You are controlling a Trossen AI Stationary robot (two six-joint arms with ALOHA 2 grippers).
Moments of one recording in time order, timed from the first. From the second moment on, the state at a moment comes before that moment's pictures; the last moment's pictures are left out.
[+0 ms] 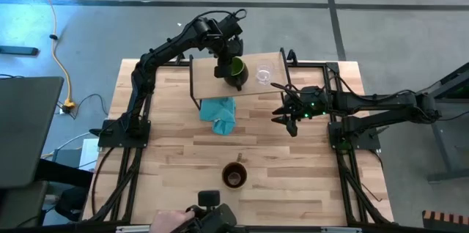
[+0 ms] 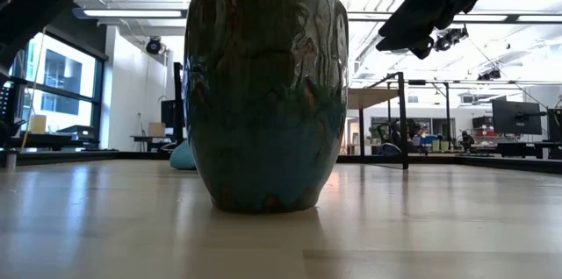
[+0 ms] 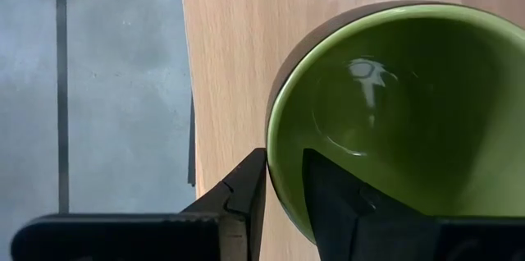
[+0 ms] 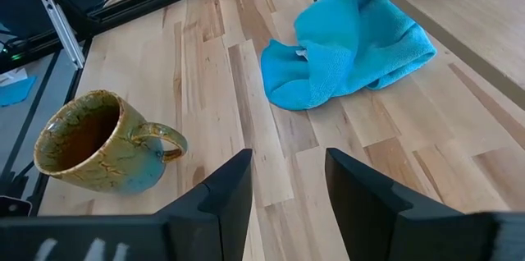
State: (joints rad) left arm 0.62 2.11 2.36 -1.38 -0.03 0.58; right arm -0.11 0.98 0.67 -0.24 -0.11 0.27
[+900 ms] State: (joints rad) left arm 0.62 2.10 2.36 -1.33 -0.08 0.54; right arm -0.11 0.98 0.67 -0.25 -0.10 0.27
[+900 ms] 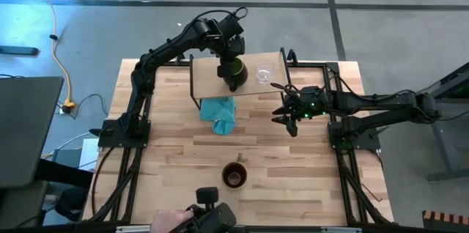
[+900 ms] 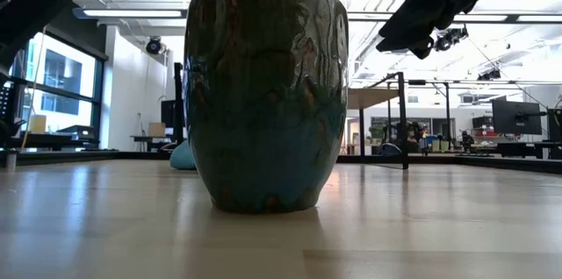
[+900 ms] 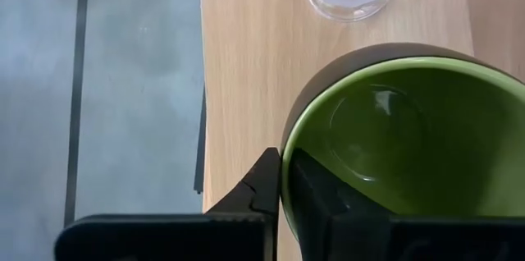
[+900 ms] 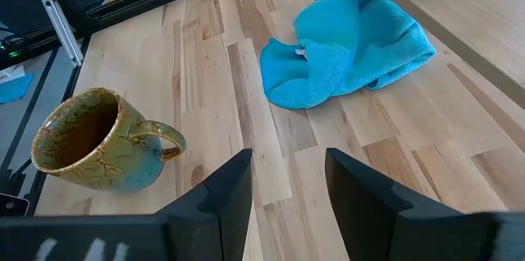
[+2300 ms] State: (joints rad) left arm 0.62 2.06 2.36 -1.36 -0.03 0.46; right arm -0.11 0.98 0.67 -0.24 -0.10 0.29
